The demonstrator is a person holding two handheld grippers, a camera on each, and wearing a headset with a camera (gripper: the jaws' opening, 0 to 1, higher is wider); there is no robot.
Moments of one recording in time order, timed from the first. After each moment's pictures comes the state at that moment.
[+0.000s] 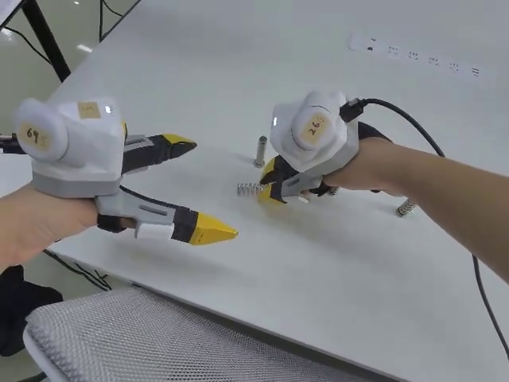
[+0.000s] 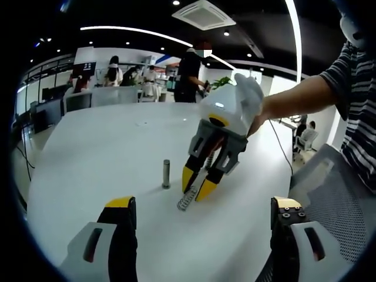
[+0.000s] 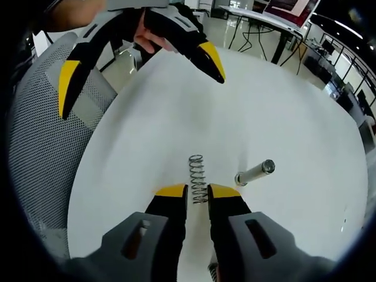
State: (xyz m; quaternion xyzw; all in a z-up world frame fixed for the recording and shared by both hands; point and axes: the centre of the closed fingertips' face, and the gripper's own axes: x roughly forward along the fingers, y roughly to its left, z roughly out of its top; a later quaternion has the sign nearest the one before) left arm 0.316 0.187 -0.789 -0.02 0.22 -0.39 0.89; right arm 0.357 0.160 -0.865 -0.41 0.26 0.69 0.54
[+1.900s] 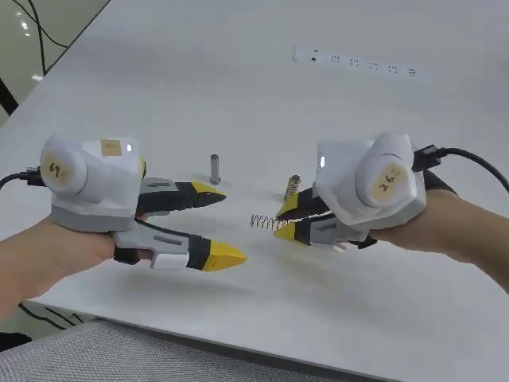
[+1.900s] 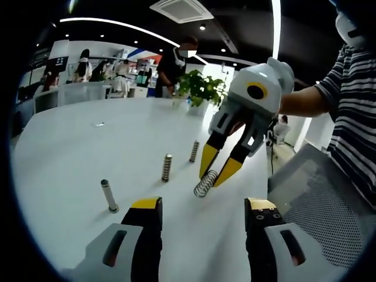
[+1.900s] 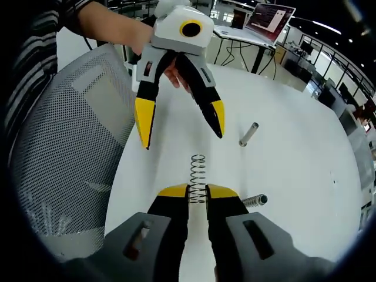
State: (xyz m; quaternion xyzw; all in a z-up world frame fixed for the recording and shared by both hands) left arm 0.317 0.098 -0.789 -0.03 0.23 -0.50 0.83; right arm 0.322 0.072 -0.807 -0.37 0.24 0.66 0.60
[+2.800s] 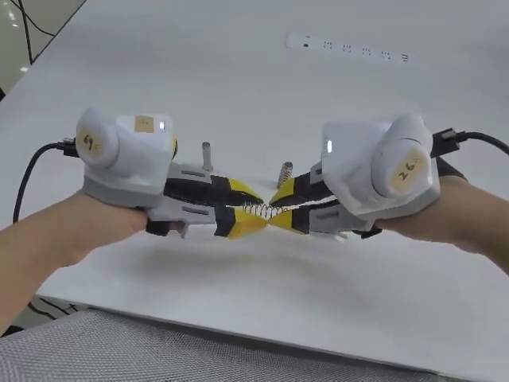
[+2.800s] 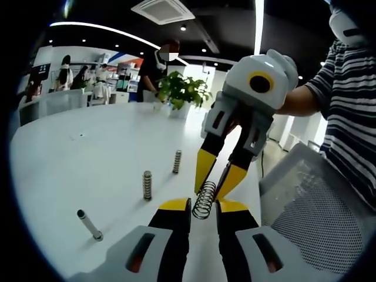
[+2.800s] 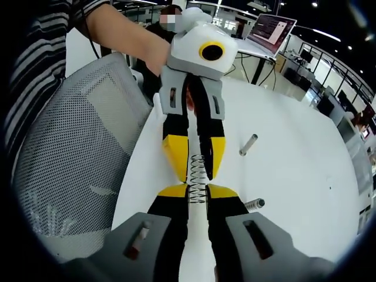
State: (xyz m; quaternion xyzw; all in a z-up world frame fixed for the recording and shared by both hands) left arm 0.319 0.062 -0.779 -0.01 0.21 -0.56 0.80; right arm 0.314 0.069 -0.788 -0.36 0.21 0.67 0.61
